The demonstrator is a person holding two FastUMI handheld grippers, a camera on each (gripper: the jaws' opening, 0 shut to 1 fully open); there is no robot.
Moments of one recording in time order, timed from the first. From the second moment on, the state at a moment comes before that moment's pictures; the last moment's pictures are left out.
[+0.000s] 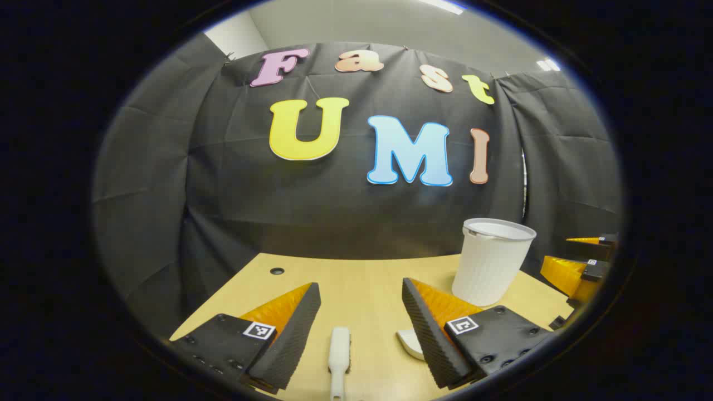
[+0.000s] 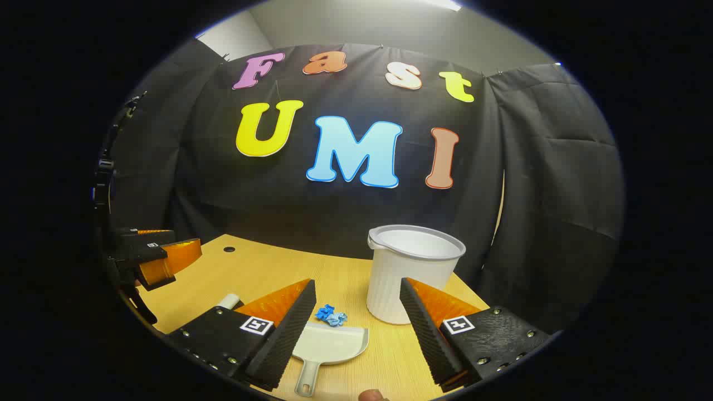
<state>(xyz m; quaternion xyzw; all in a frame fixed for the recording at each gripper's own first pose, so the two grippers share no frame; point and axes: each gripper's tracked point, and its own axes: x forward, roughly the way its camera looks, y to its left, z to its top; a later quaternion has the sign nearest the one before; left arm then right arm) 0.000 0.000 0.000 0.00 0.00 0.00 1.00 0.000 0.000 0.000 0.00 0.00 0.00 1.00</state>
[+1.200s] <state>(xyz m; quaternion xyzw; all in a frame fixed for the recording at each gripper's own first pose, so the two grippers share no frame) 0.020 0.016 -0.148 0.02 0.21 -0.01 0.98 0.011 0.046 -0.105 0.02 0.18 0.05 0.98</state>
